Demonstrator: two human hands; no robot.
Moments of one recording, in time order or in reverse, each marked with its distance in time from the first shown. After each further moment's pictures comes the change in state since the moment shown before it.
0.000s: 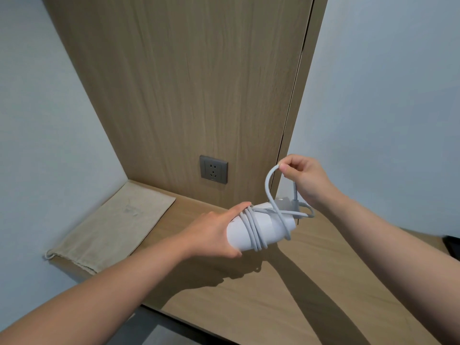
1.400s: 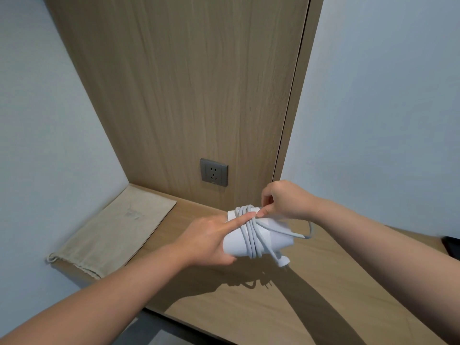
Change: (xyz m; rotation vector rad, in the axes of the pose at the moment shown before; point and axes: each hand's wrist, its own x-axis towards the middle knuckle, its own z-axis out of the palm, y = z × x) left_hand -0.011 -0.013 0.010 0.231 0.101 0.173; right_hand -0.009 0.002 0.023 -0.944 -0.460 -0.090
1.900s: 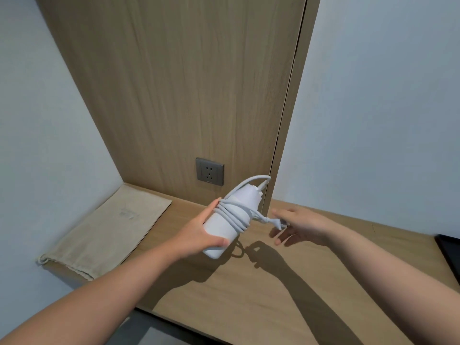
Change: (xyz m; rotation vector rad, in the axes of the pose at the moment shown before) left_hand 0.003 -0.017 0.012 -0.928 -0.073 -0.463; right_hand -0.031 0.037 0.033 0.951 -0.255 0.510
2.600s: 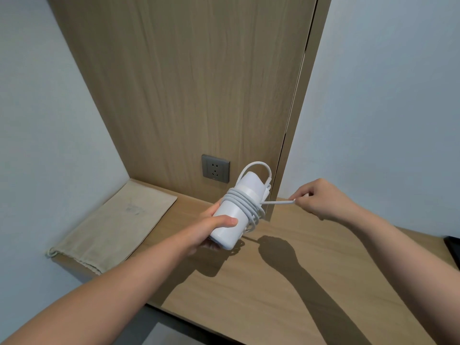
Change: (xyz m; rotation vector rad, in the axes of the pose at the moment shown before) left_hand 0.002 0.010 0.004 -0.435 -0.094 -0.167; right_hand -0.033 -0.037 -0.017 -0.465 0.424 -0.267
